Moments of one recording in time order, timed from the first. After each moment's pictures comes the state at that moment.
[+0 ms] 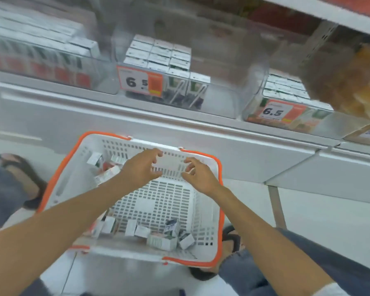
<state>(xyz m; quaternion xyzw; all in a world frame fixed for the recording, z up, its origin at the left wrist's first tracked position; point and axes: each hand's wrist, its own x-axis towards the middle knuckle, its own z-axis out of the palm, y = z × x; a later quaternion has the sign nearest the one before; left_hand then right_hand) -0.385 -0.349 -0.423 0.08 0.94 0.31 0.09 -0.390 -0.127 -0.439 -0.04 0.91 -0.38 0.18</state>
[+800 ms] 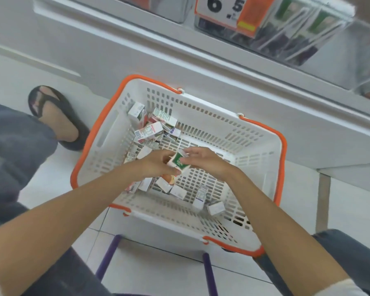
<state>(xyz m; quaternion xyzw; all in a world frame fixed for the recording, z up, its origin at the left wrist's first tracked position) -0.341 -0.425 -0.521 -0.13 0.70 0.58 0.40 -0.393 -0.230 -0.526 0.00 0.71 -0.51 0.48</state>
